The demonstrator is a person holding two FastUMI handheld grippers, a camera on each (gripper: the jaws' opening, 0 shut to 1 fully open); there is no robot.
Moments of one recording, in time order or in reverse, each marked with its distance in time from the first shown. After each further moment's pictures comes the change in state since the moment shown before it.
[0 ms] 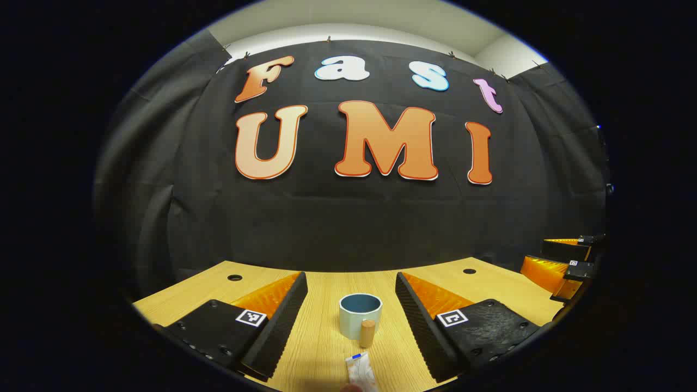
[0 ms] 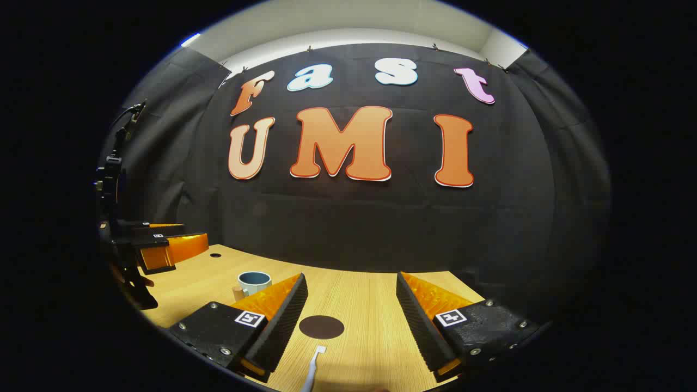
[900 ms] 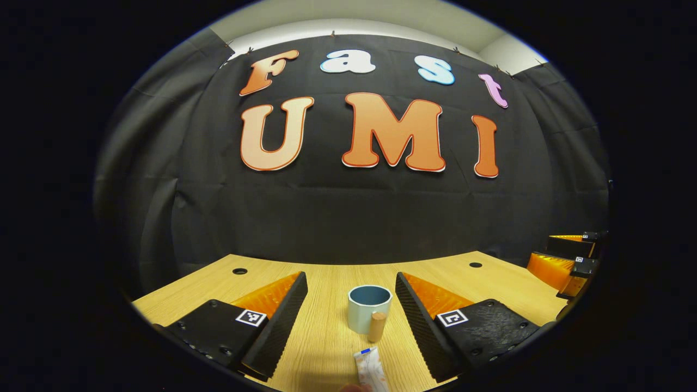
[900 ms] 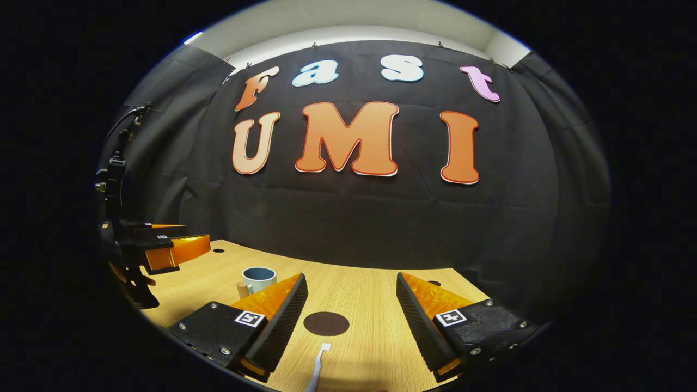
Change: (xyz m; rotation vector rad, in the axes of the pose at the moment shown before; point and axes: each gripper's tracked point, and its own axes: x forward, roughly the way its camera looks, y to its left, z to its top) left arm 0.001 0.013 -0.016 0.000 0.037 0.017; right arm -0.002 0.011 -0.006 -0.007 0.020 0.014
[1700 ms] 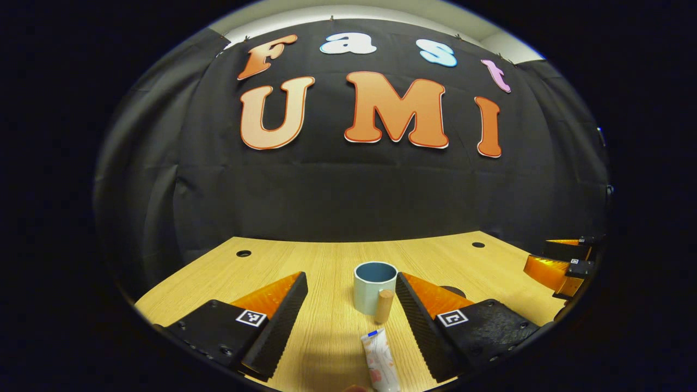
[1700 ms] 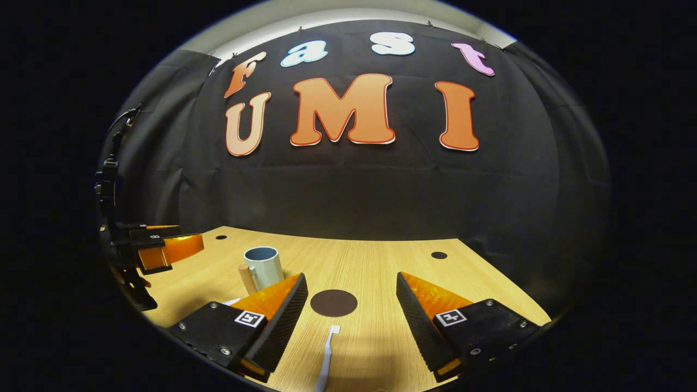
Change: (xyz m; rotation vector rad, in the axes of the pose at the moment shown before) left arm -0.006 0.006 -0.034 0.021 0.152 -0.010; right arm 0.001 0.007 -0.044 0.068 0.181 0.024
